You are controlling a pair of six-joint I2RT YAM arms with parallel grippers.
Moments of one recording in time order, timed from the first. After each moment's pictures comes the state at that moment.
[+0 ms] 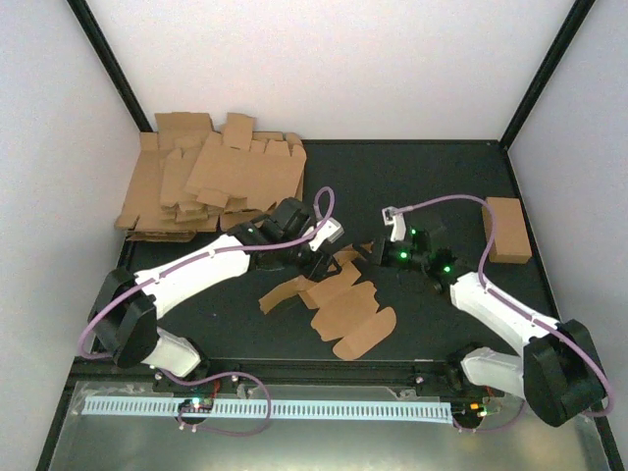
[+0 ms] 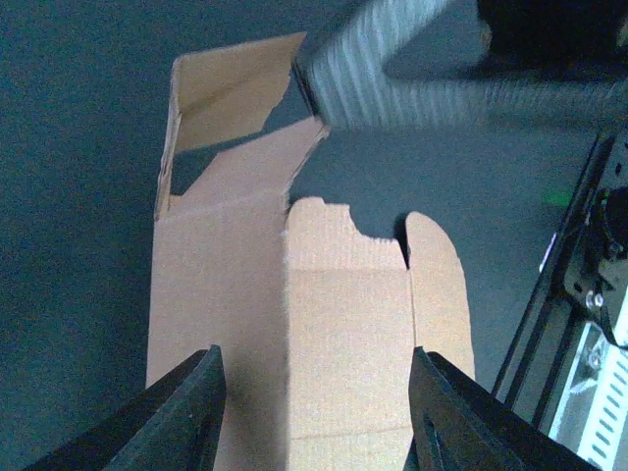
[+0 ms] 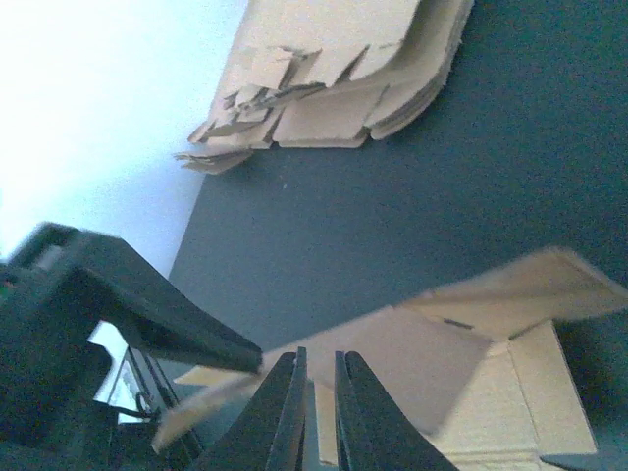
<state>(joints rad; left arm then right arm) -0.77 1.46 1.09 -0.50 0.39 -0.11 0.47 1.16 0.58 0.07 -0.55 0.69</state>
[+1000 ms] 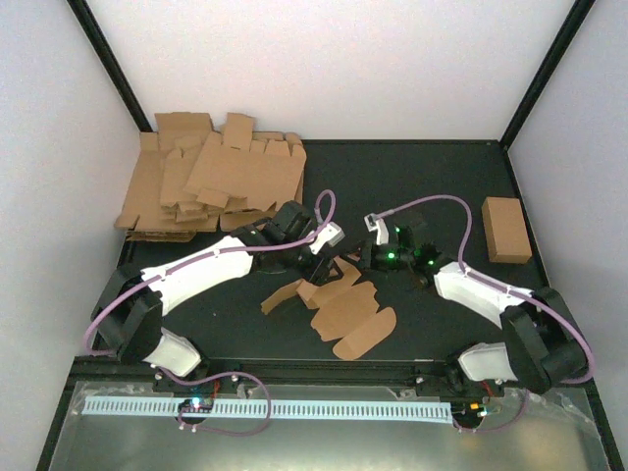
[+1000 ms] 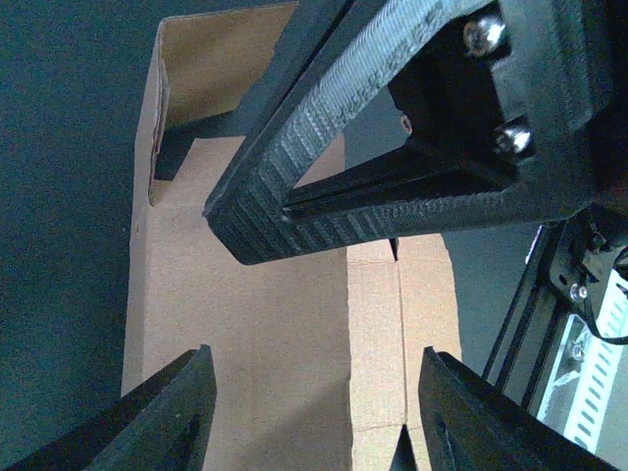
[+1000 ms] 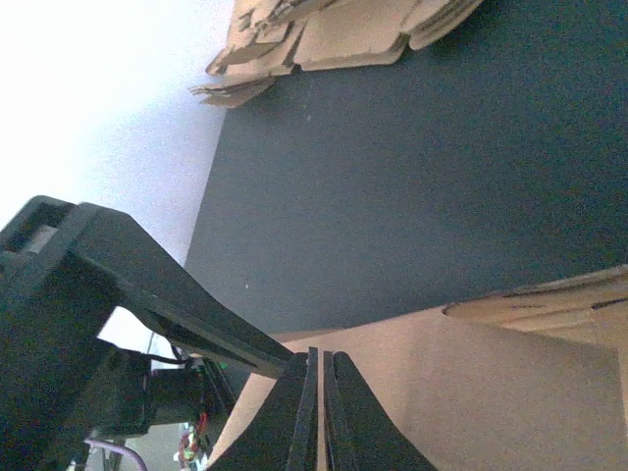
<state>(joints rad) -0.76 1.48 1.04 -0.46 0.45 -0.12 0.51 1.33 0.62 0.15 -0.69 0.73</state>
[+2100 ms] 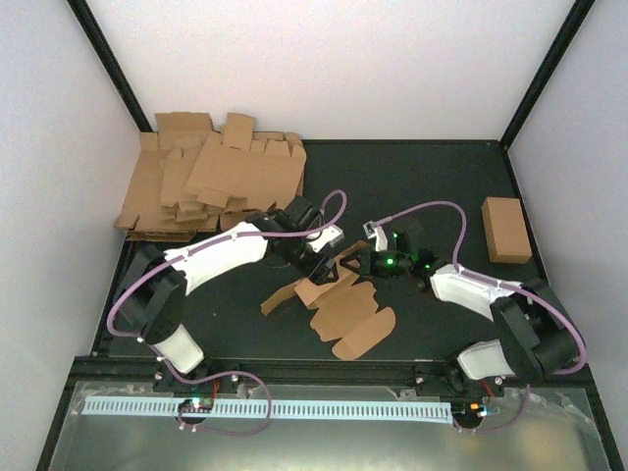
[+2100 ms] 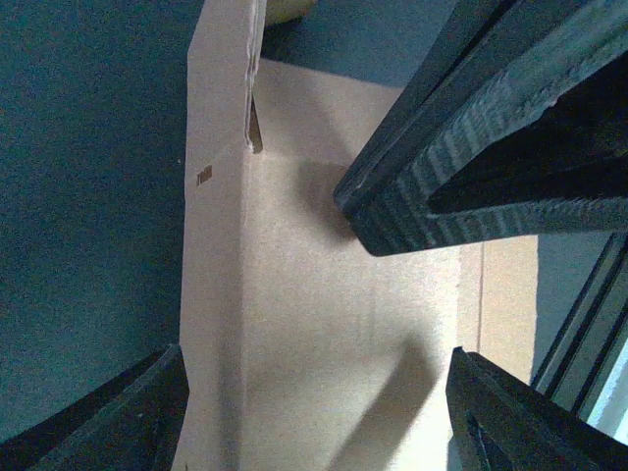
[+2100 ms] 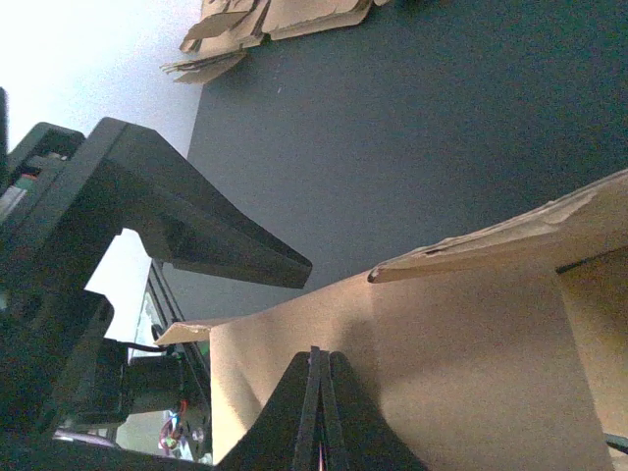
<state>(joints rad) -0.73 1.63 1.16 -0.64 0.41 -0.04 0.51 1.39 0.57 0.20 -0.69 0.72</state>
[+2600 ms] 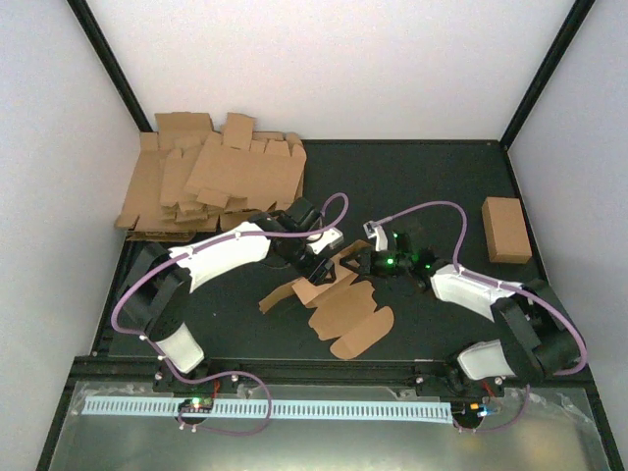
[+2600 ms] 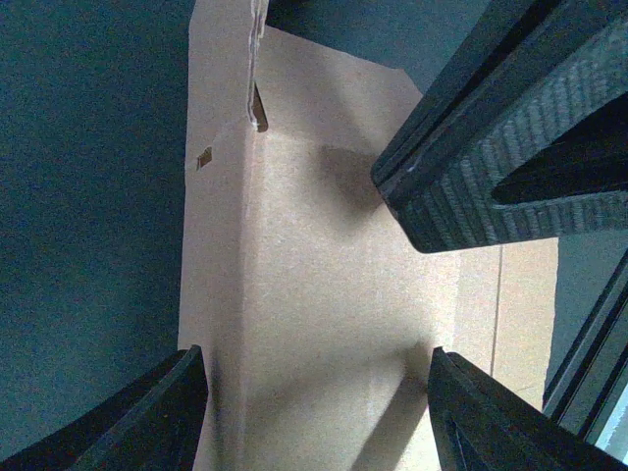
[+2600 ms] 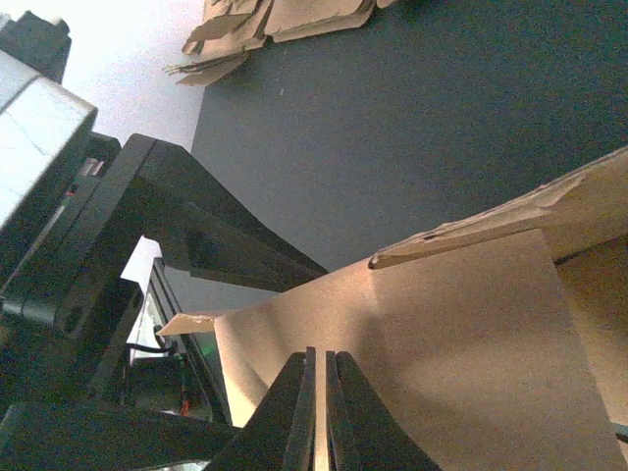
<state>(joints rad) -0.73 1.66 1.16 -0.66 0.38 -0.03 0.51 1.39 0.57 0.21 -0.69 0.72</state>
